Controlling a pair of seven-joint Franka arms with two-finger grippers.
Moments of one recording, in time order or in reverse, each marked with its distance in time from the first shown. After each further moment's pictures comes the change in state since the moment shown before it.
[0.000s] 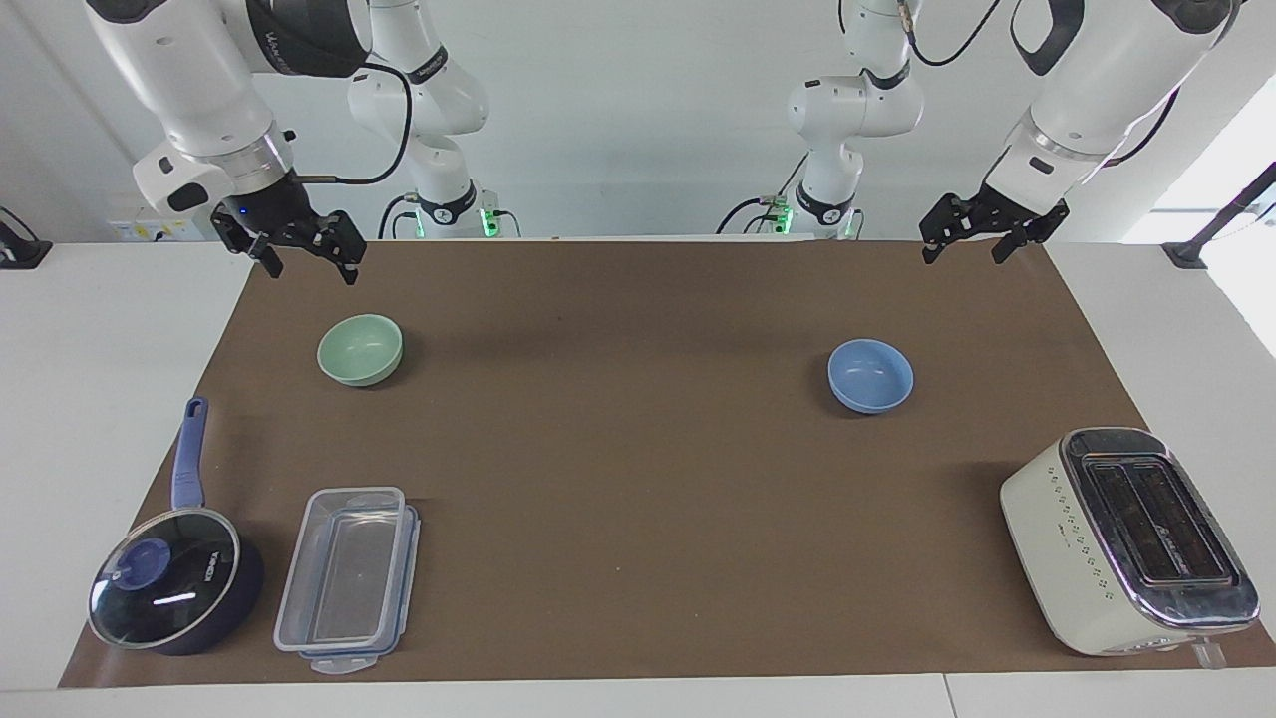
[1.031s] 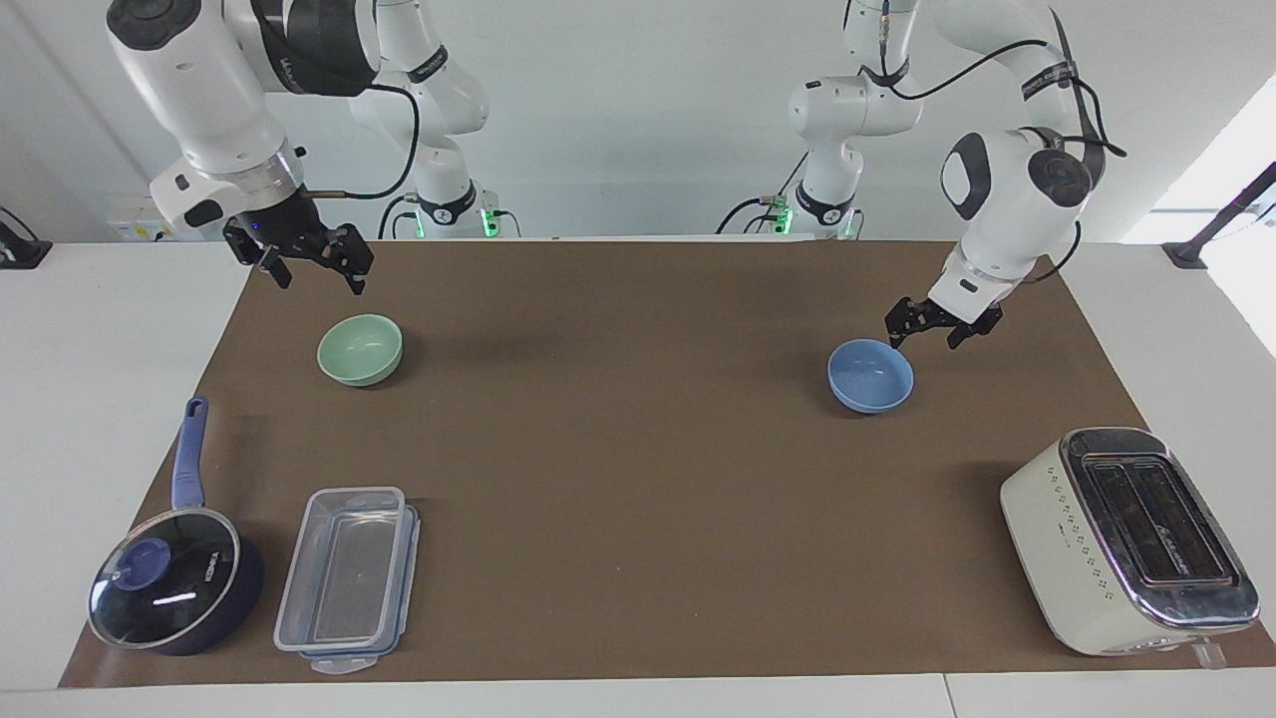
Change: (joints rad) left arm 0.043 0.004 0.012 -0.649 0.006 0.671 0.138; right arm -0.073 -0.123 -0.005 -0.378 0.000 0.346 -0.100
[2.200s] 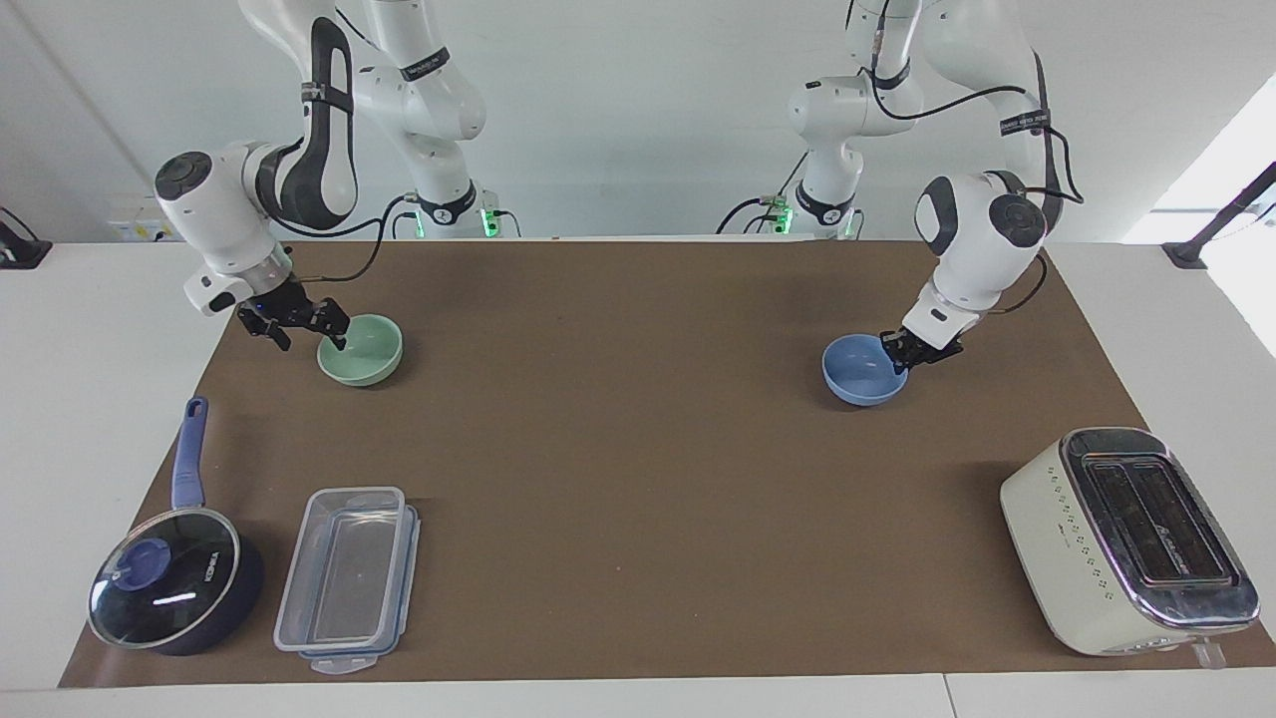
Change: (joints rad) left arm 0.000 0.040 -0.004 0.060 -0.001 -0.044 -0.017; right arm -0.227 0.056 -0.008 -0.421 0.112 0.410 -0.375
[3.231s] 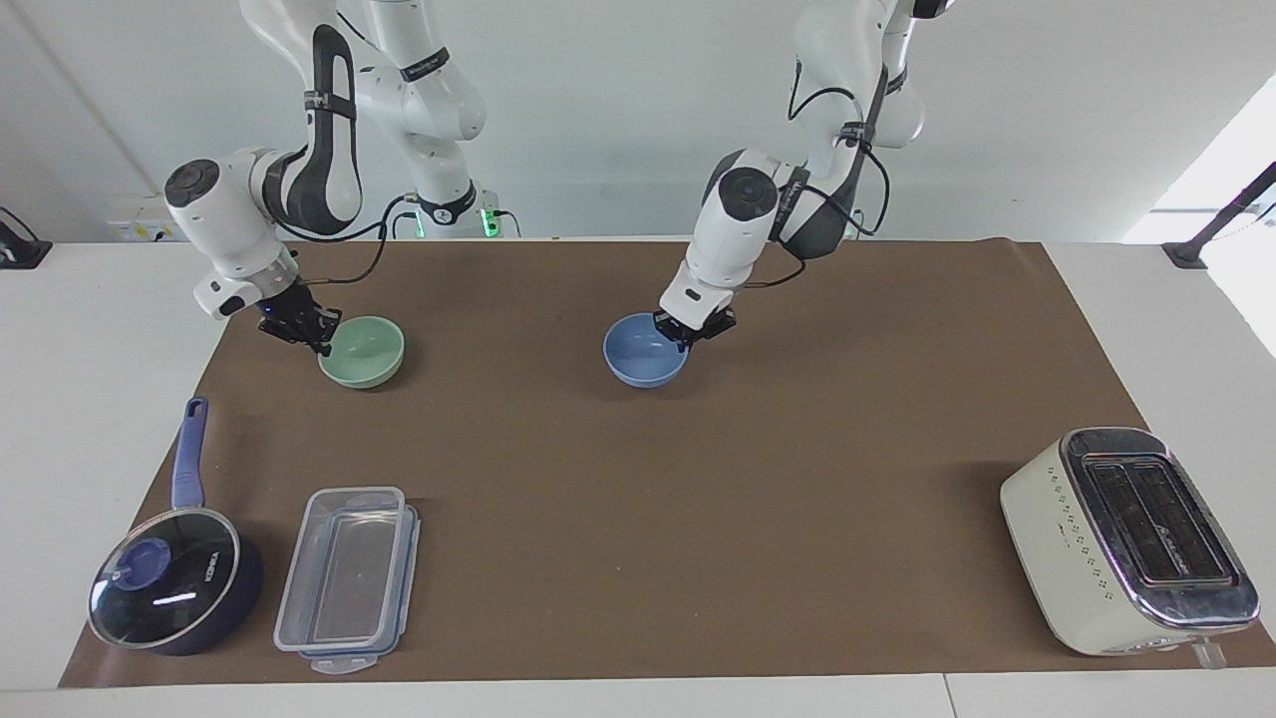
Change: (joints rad) left arm -0.649 0.214 -0.028 0.201 -0.158 0.081 -0.726; right arm 0.004 -0.031 0.010 0.044 0.001 -0.036 0.000
